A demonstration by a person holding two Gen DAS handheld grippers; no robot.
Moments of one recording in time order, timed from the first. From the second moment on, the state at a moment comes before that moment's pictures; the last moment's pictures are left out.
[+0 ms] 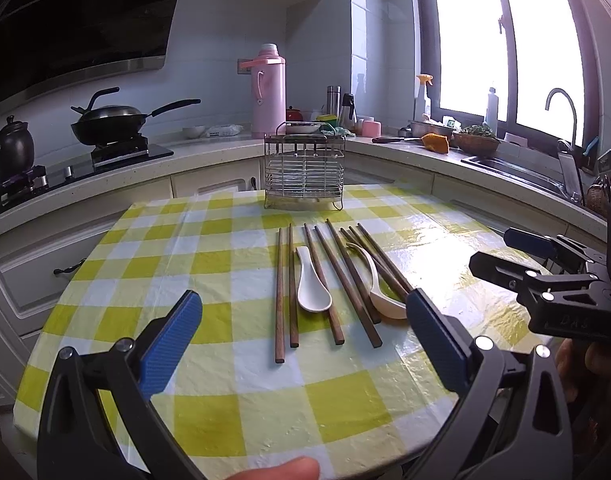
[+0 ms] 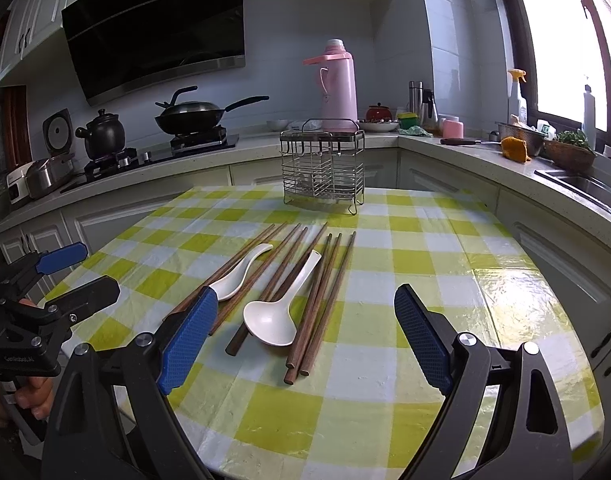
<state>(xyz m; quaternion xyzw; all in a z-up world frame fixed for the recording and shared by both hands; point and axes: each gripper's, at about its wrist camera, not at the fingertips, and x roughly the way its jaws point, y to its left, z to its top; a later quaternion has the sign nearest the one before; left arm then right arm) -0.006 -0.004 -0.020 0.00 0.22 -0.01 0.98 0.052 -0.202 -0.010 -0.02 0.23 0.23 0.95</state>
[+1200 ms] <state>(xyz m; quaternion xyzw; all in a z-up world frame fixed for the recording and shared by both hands) -0.007 -0.001 -0.016 0.00 0.21 -0.01 0.98 0.046 -0.203 -0.005 -0.02 0.22 0.23 0.95</state>
